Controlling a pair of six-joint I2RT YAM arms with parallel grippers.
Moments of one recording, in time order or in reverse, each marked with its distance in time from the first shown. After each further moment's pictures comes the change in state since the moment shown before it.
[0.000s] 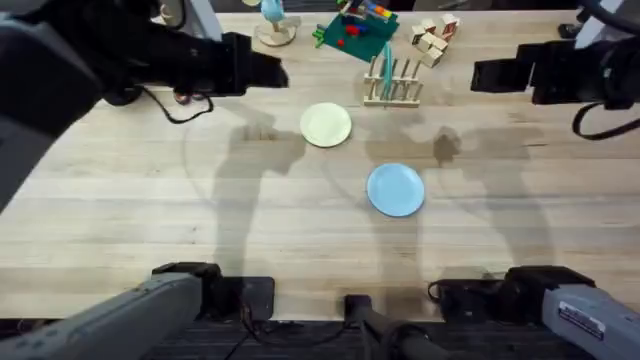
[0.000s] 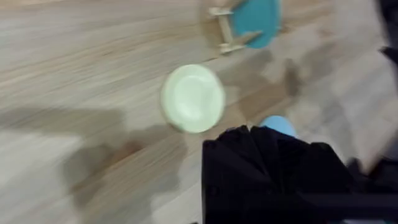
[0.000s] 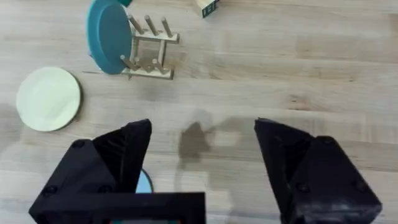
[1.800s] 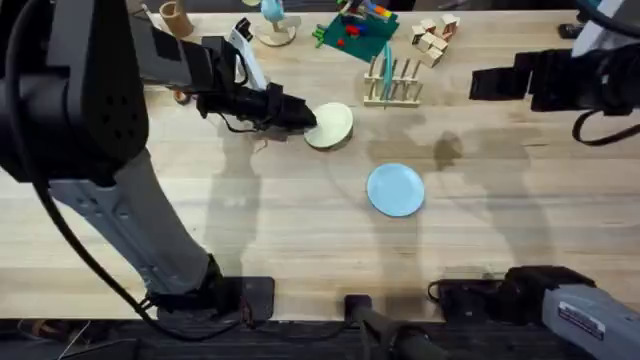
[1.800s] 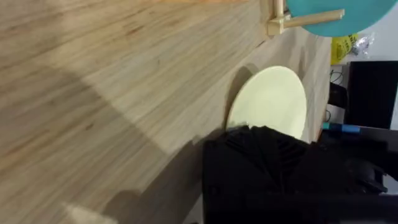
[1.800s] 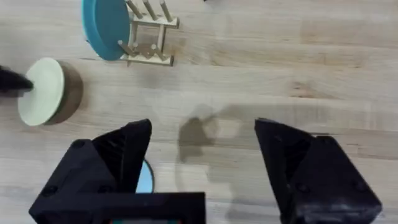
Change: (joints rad) left arm 0.023 0.751 0.026 0.292 0.365 0.056; right arm 0.000 0.000 0.000 -0.051 -0.003 0.000
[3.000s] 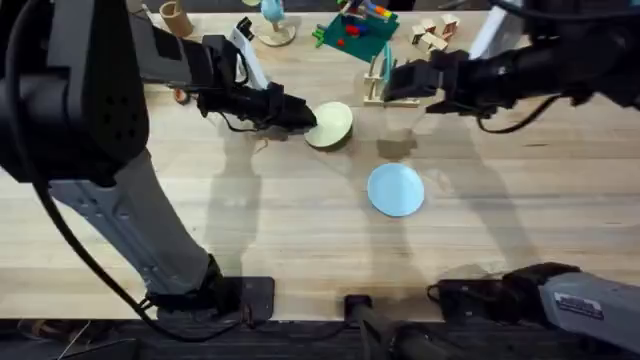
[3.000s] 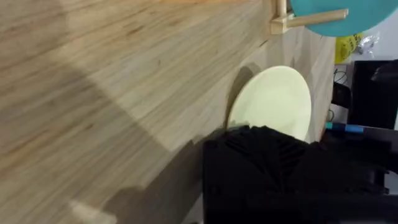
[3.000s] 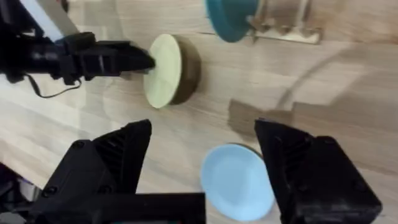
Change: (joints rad) left arm -0.003 0.000 0.007 -0.010 -0.021 -0.001; right arm 0.214 0.263 0.002 0.147 -0.332 0.345
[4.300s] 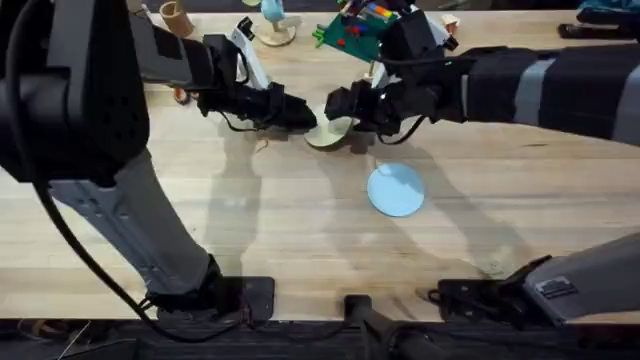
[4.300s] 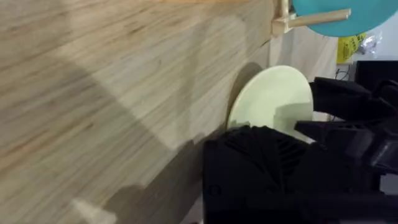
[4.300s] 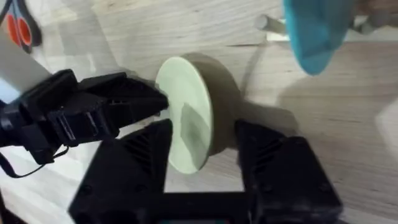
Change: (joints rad) left arm -0.002 0.000 0.005 -0.007 -0.010 -0.003; right arm 0.304 0.393 0.000 0.403 0.189 0.422
